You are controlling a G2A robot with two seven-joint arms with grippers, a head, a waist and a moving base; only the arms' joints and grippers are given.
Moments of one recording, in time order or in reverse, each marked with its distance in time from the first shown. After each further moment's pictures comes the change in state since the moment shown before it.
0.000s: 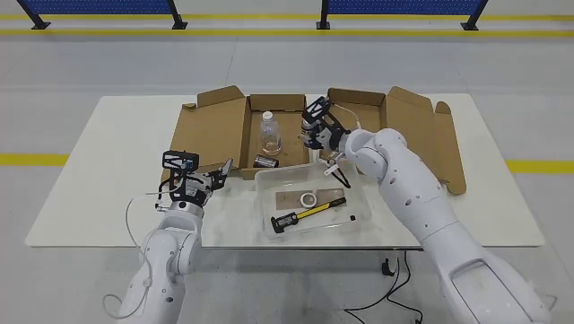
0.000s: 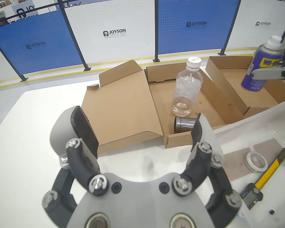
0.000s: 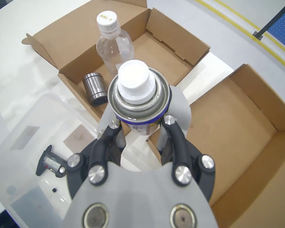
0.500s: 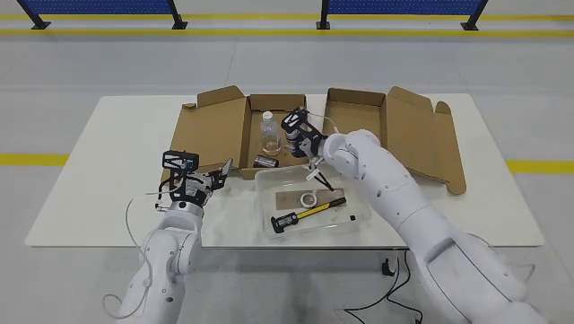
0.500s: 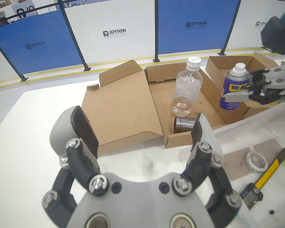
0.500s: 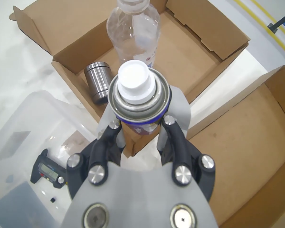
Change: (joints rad) left arm 0.000 0.000 0.000 0.000 0.000 0.000 0.000; right arm 0.131 -0.131 -0.178 0.286 0.015 0.011 -0.065
